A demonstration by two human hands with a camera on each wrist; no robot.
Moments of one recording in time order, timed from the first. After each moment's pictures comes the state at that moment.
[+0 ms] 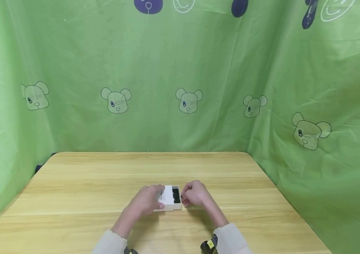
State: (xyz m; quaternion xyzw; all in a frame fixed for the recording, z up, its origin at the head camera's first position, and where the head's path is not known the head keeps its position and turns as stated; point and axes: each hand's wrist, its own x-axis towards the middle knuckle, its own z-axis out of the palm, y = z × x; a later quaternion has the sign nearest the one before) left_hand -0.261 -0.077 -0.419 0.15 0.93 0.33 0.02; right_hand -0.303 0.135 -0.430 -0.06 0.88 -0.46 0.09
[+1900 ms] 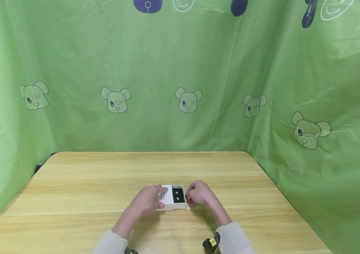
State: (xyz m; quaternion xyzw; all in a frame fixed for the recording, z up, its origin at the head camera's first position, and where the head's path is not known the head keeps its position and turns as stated) left_hand -0.261 -0.074 -0.420 0.16 0.94 0.30 0.02; right_hand -0.302 0.147 -0.425 -0.05 0.90 -0.43 0.10
